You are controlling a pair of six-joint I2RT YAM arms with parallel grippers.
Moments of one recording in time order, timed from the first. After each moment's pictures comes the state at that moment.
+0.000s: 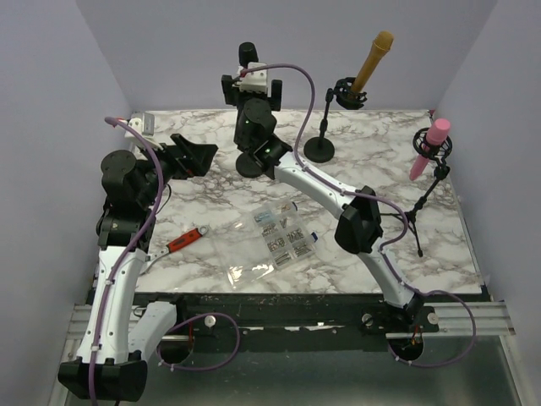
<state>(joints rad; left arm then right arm) -0.06 0.86 1.04 -0.19 0.41 -0.51 0.88 2.36 2.36 0.43 0.93 -0.28</state>
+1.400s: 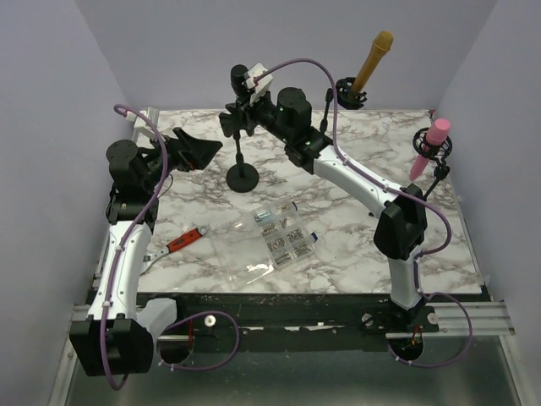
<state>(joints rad) 0.05 1.02 0.94 0.13 0.68 -0.62 0.75 2.03 1.92 0.22 -0.07 -0.15</state>
